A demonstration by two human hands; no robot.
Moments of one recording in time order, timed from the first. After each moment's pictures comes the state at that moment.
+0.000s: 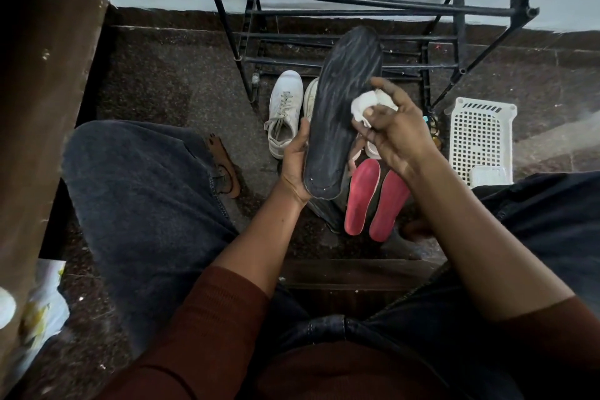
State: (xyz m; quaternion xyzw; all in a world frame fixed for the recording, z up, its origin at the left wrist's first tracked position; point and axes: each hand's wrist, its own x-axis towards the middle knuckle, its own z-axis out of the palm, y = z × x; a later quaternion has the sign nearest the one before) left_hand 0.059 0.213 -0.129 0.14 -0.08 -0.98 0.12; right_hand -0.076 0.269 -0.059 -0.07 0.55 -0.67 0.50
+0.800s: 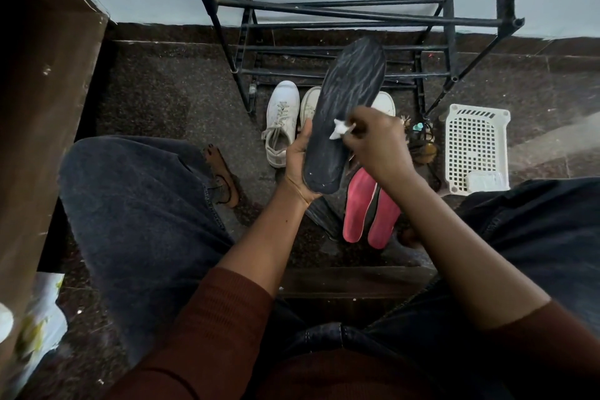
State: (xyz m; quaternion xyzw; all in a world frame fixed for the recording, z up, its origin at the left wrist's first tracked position) left_hand 0.041 0.210 -0.128 0.18 -0.09 -0.96 0.18; right_hand -0.061 0.271 -0.053 -0.48 0.80 -0.33 0.15
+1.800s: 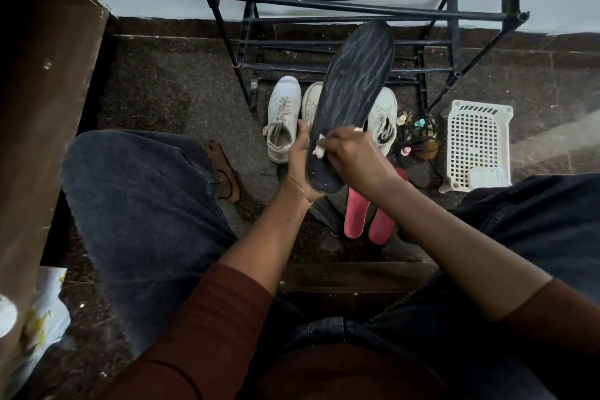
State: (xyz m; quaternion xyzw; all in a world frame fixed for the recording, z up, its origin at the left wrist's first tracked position) left_hand 0.046 0.215 -0.145 0.20 -0.12 -0.95 0.18; right_hand -0.037 0.276 -0.062 -0.67 0.71 -0.17 0.13
